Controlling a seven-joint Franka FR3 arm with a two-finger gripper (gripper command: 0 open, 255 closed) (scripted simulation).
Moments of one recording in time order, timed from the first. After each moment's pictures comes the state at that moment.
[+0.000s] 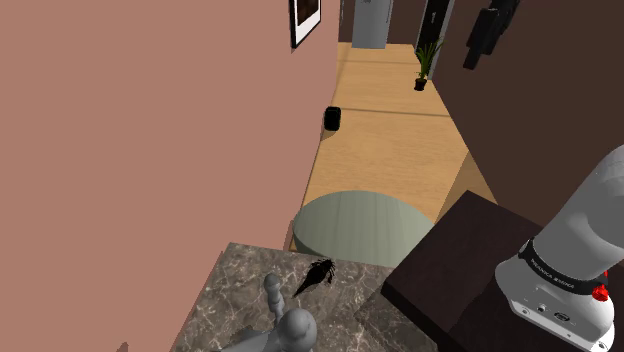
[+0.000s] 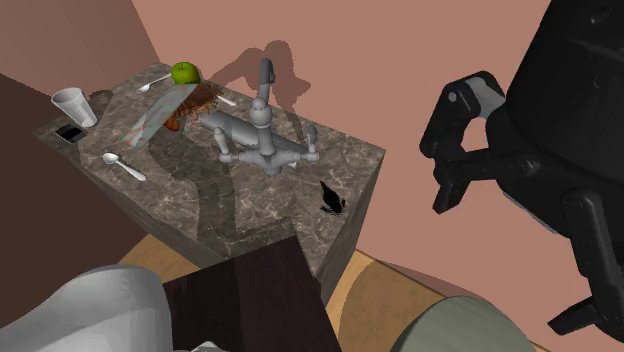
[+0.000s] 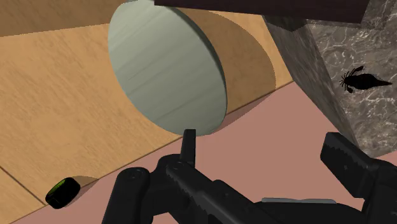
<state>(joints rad) -0.01 -0.79 -0.01 -2.30 -0.11 1.58 -0.08</state>
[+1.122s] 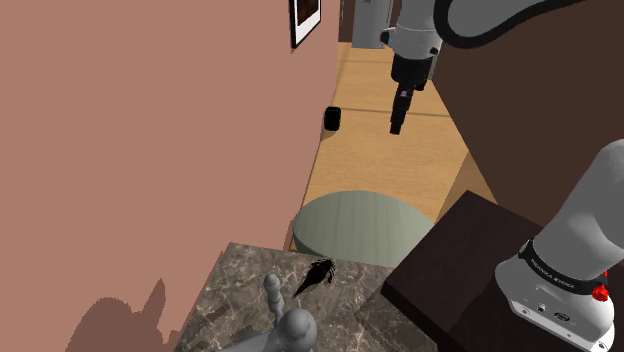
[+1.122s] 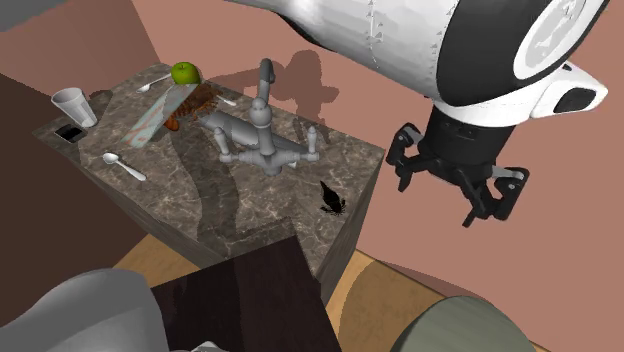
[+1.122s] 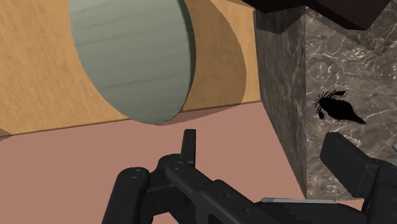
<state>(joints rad) 0.14 -0.47 0.08 -2.42 -0.07 1.99 -0.21</state>
